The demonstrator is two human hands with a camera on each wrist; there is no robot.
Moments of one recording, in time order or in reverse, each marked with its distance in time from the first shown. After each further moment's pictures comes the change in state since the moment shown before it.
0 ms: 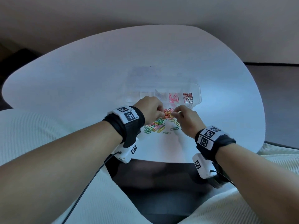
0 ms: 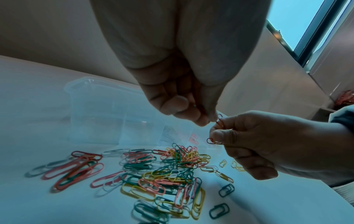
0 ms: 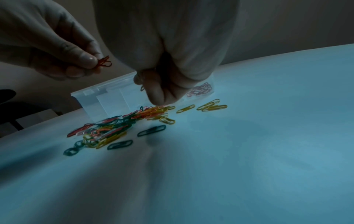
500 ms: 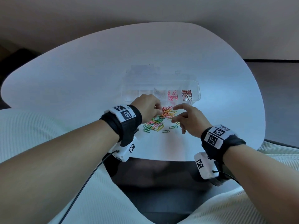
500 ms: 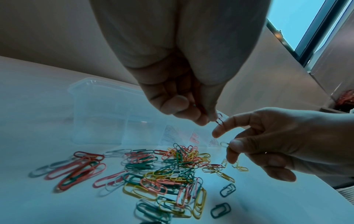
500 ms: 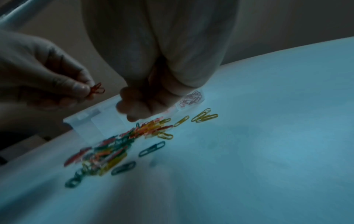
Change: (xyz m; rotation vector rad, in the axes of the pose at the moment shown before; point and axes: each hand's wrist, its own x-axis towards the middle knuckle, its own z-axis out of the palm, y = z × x) left_hand -0.001 -0.001 0.000 -0.039 0.008 -0.031; right_hand -0.019 -0.005 -0.020 0.203 -0.109 0.051
